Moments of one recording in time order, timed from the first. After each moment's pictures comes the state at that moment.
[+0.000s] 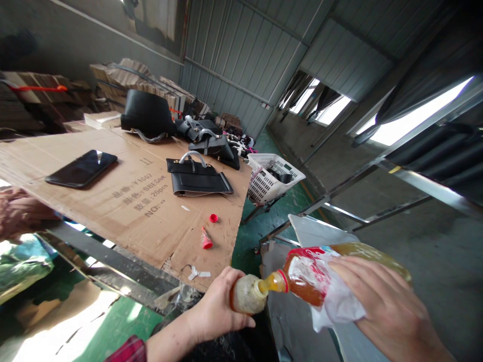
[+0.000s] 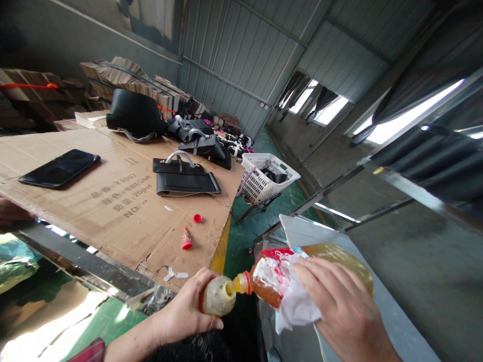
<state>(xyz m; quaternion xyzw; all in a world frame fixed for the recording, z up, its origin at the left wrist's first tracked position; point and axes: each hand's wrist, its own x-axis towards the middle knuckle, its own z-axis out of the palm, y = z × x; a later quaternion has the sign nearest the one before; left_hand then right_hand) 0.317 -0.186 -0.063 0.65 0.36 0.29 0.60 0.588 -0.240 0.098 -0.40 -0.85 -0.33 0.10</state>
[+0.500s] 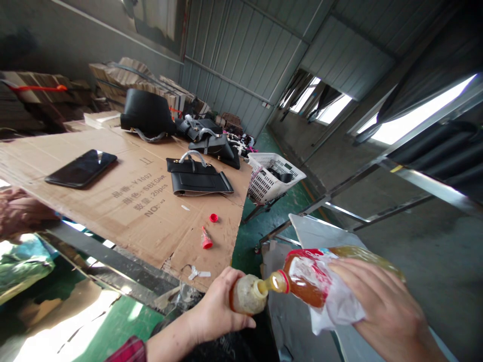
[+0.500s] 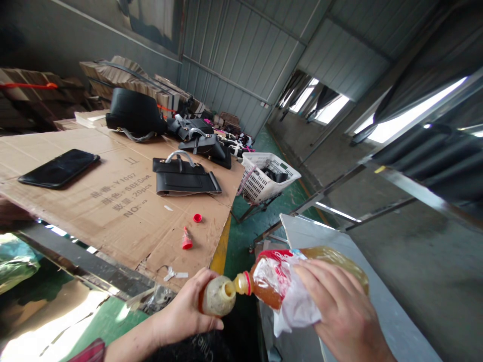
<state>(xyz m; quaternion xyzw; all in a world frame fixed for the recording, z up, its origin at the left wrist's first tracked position) 0.317 -0.186 -0.062 0.64 0.36 0.29 0.61 0.595 -0.242 0.089 -0.42 -0.85 -0.30 0.11</state>
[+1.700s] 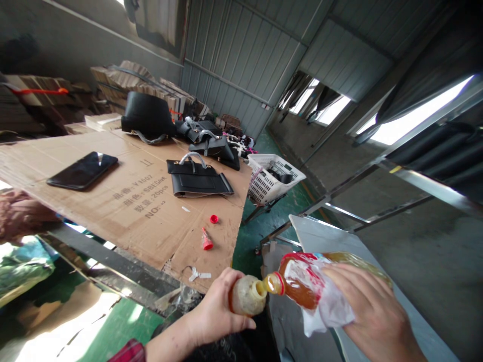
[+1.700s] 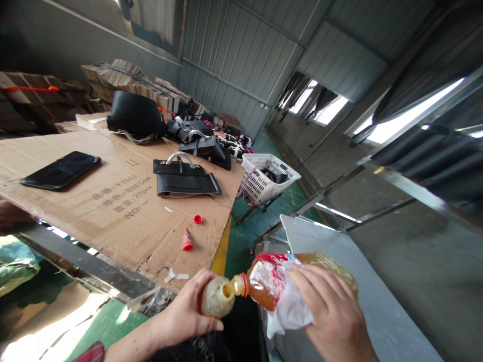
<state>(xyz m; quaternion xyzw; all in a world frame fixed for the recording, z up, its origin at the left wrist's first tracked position) 0.315 -0.187 -0.065 0.63 0.35 0.31 0.61 0.600 -0.243 0.071 -0.42 -0.85 -0.30 0.12</state>
